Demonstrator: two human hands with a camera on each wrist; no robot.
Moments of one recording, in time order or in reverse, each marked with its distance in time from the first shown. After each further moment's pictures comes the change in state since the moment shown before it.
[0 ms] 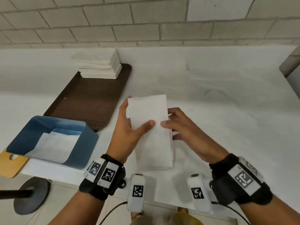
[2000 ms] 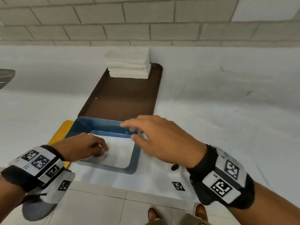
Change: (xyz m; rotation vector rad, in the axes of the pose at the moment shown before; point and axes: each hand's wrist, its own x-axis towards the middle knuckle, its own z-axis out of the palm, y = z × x) left_hand 0.047 -0.020 -0.308 1.294 -0.775 -0.251; right_hand 0.072 -0.064 0.209 -0.938 -0.153 -0.342
